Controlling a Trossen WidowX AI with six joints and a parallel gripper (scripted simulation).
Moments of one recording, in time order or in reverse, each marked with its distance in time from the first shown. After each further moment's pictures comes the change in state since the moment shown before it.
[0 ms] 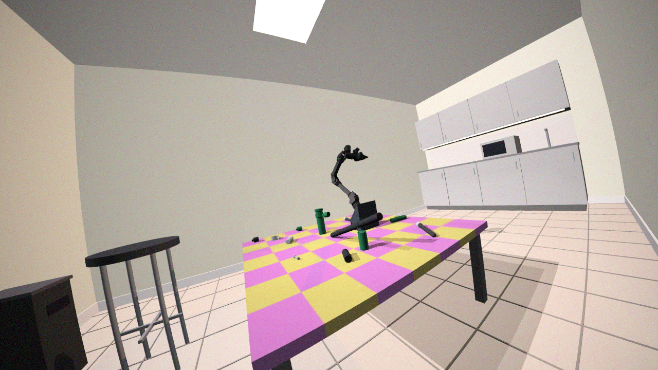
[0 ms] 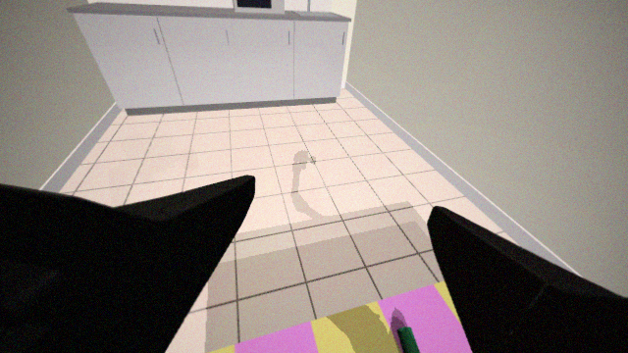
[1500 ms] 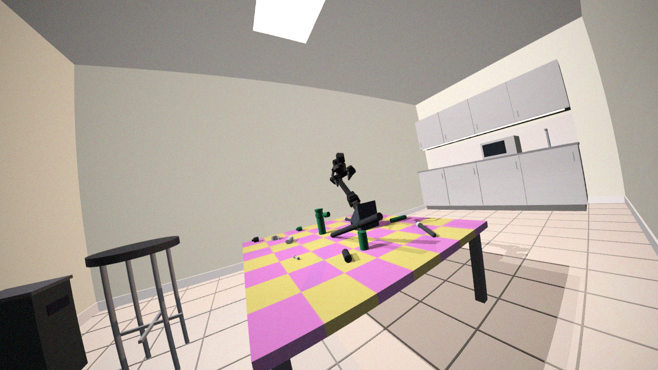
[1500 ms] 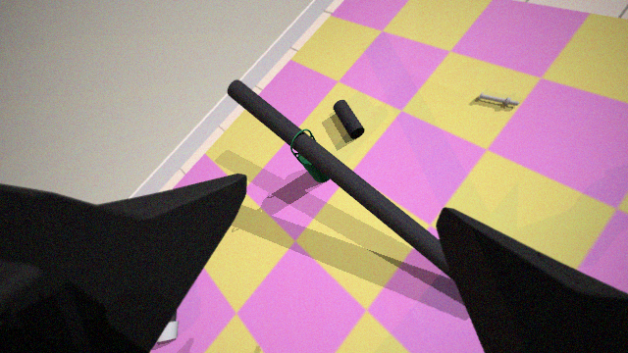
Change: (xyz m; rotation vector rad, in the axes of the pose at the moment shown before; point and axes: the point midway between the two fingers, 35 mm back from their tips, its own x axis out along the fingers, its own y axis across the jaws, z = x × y) arm -0.248 -0.437 -0.245 1.214 -0.091 -1.726
